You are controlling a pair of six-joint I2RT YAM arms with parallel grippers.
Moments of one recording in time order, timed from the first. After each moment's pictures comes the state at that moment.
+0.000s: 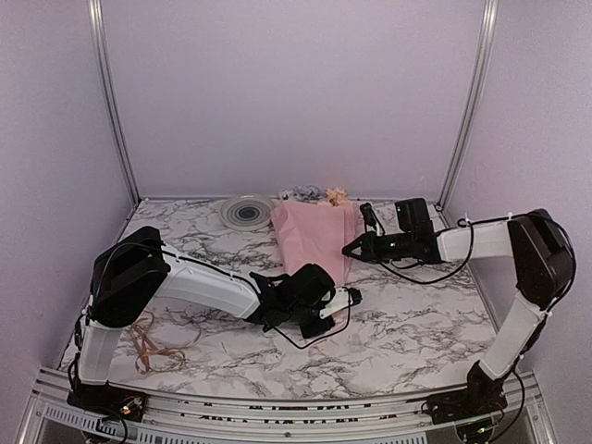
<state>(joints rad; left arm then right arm) -1.14 2.18 1.41 -0.05 -0.13 0.32 0.38 1.71 0.94 0.13 -0.62 0.38</state>
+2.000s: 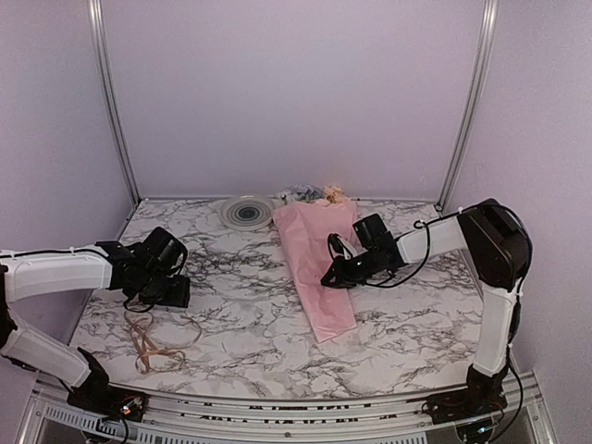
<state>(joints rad) -0.62 1.34 0.76 -0.56 -0.29 -0.52 0.52 2.00 1.12 -0.05 -0.49 0.39</state>
